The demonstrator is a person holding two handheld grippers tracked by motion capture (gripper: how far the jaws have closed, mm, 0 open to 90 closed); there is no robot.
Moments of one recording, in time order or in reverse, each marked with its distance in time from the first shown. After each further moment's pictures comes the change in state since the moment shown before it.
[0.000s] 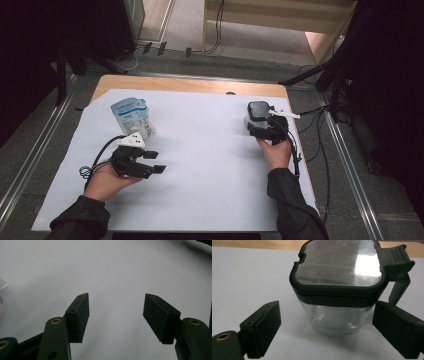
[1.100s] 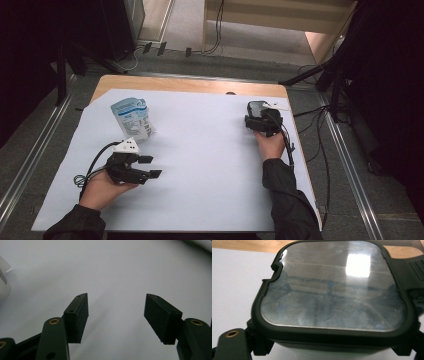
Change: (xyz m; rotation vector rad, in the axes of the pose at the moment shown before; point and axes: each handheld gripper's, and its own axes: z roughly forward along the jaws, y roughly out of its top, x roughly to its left) left arm -0.006 -0.018 -0.006 -0.011 0.042 -0.040; right arm -0.001 0.011 0.039 -0.004 -0.083 -0.008
